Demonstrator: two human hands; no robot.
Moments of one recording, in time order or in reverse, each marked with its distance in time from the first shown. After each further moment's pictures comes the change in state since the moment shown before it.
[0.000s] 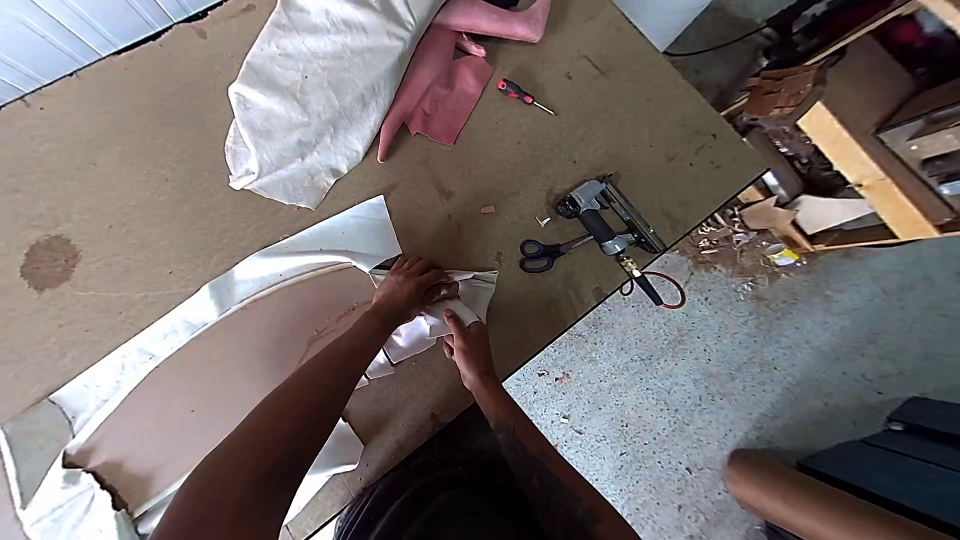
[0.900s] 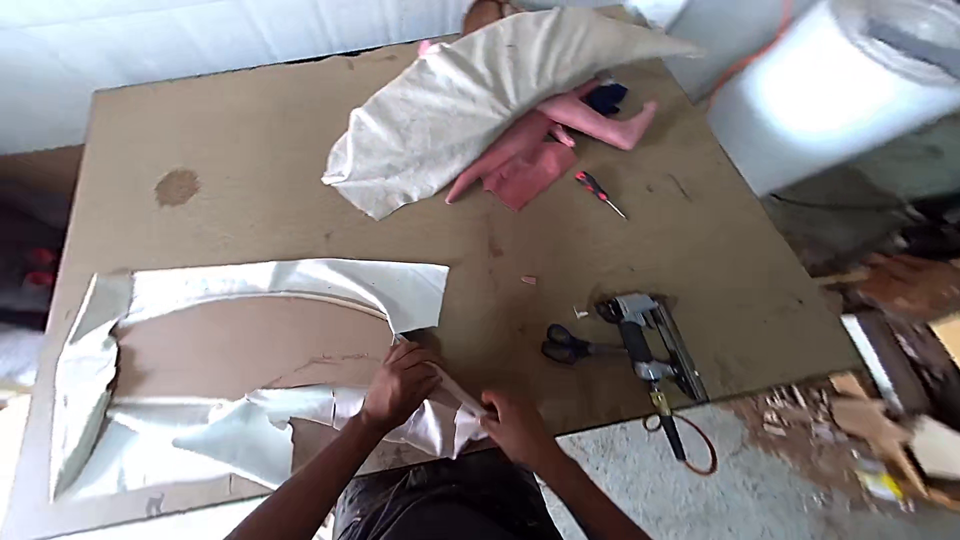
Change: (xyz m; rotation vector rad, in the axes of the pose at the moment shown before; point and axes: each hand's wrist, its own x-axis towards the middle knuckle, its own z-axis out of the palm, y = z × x) left_hand -0.094 0.117 0.012 -0.149 0.372 -0.525; right_hand 0.027 -0.090 -0.110 -1.449 -0.729 -0.208
